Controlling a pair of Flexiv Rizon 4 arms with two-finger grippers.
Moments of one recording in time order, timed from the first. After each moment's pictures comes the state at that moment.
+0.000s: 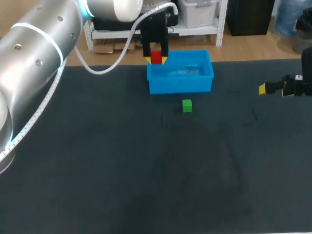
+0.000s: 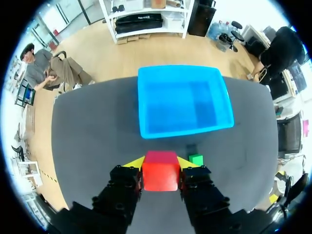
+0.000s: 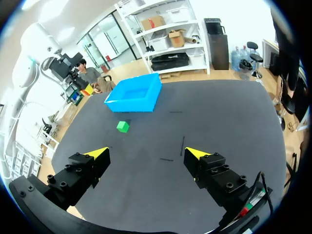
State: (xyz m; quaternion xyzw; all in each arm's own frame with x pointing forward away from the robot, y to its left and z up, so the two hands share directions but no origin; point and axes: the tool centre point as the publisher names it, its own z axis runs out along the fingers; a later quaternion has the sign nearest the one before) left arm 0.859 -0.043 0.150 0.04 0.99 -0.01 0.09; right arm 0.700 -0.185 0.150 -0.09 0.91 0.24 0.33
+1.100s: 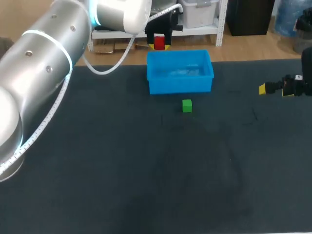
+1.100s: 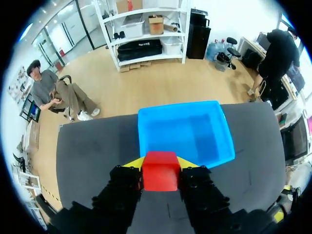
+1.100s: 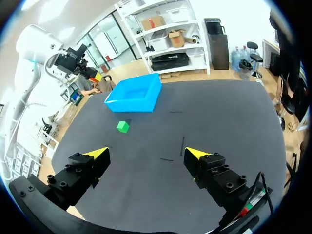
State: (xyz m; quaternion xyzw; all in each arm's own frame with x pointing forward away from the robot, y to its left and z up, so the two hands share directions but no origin) left arm 0.921 -0.052 0.161 0.06 0.97 0.01 0.22; right arm 0.700 -0.185 0.150 -0.09 0.91 0.24 0.33
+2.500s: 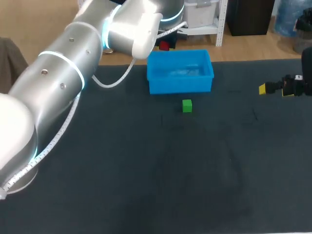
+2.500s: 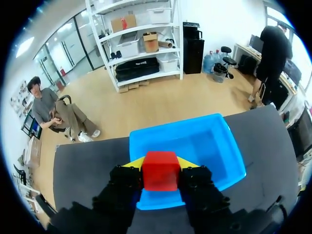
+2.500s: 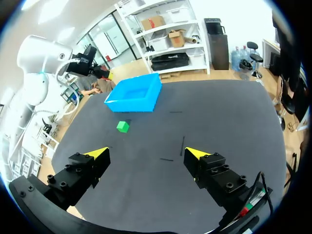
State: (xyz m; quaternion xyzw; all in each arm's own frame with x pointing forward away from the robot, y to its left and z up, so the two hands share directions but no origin) left arm 0.962 -0.069 0.131 0.10 0.95 0.03 0.30; right arm 0.700 -0.185 0.150 -0.09 0.91 0.24 0.33
